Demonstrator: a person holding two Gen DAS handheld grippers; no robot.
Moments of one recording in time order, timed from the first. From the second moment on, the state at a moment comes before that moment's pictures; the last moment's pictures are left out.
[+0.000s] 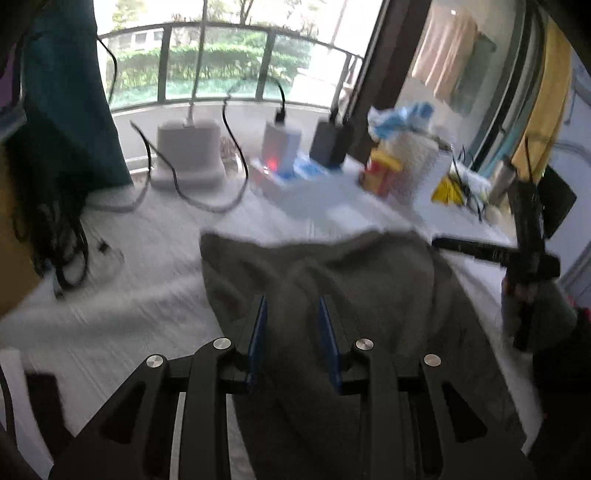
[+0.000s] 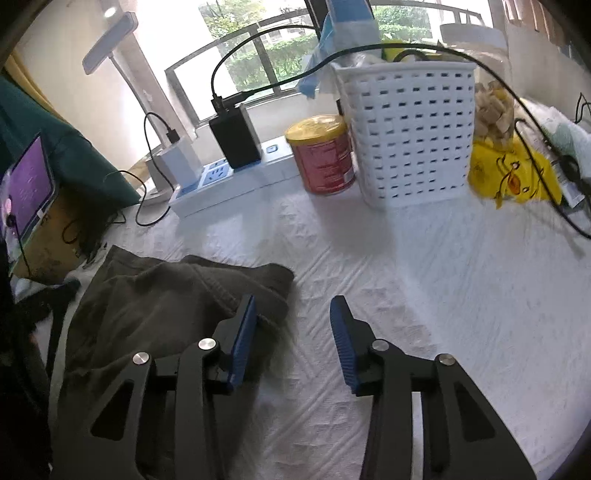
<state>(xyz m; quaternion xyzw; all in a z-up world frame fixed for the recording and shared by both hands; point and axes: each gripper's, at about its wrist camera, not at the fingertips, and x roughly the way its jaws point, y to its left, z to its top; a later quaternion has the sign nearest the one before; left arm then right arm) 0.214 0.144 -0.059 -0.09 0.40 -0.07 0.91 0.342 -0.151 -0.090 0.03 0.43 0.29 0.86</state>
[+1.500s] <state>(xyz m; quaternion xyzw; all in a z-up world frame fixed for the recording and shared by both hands) 0.230 0.142 -0.069 -0.04 0.40 -0.09 0.91 0.354 -0.132 -0.097 -0.03 0.42 0.29 0.86</state>
